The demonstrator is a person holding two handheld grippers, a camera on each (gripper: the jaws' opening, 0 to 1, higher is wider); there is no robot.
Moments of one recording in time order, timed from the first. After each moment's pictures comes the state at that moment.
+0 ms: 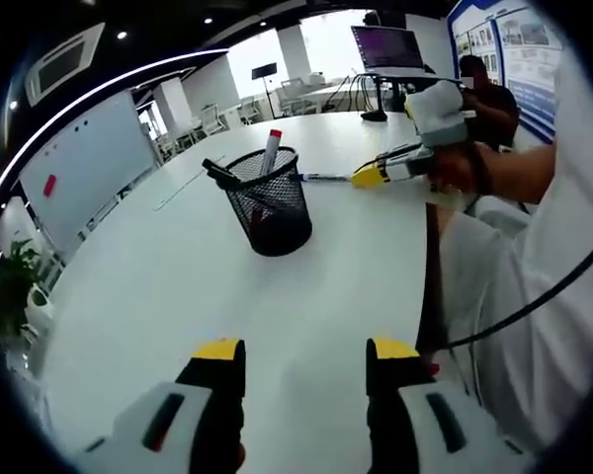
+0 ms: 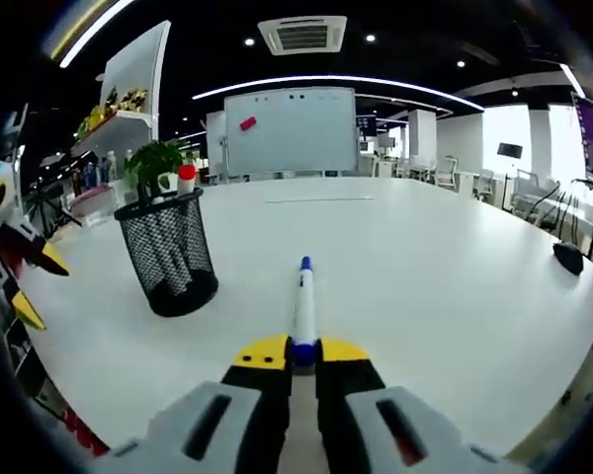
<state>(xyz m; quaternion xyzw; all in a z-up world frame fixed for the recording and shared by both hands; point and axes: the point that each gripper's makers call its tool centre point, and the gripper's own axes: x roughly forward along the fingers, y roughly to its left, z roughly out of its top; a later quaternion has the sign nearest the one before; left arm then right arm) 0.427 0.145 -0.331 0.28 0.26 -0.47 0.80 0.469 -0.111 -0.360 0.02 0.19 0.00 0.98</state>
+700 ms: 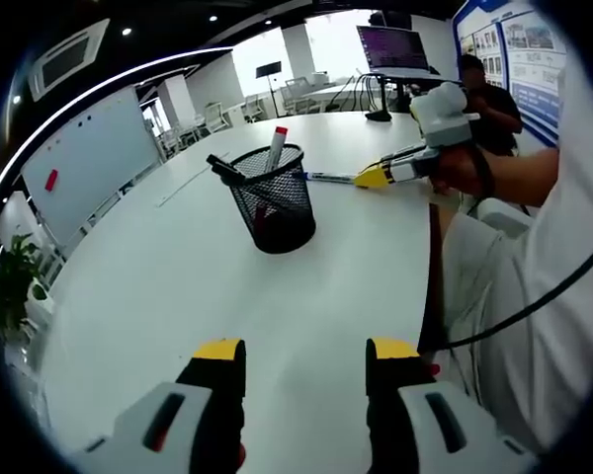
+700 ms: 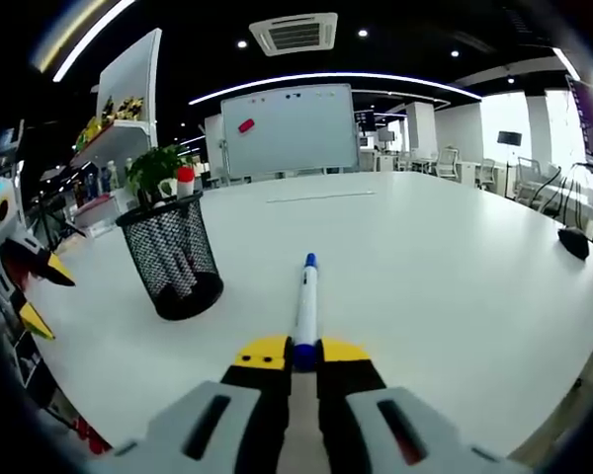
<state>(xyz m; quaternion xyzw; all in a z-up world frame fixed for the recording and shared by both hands) 0.428 0.147 -0.333 0.27 0.26 -0.47 0.80 0.468 -0.106 -0.363 0.05 0.19 0.00 0.98</state>
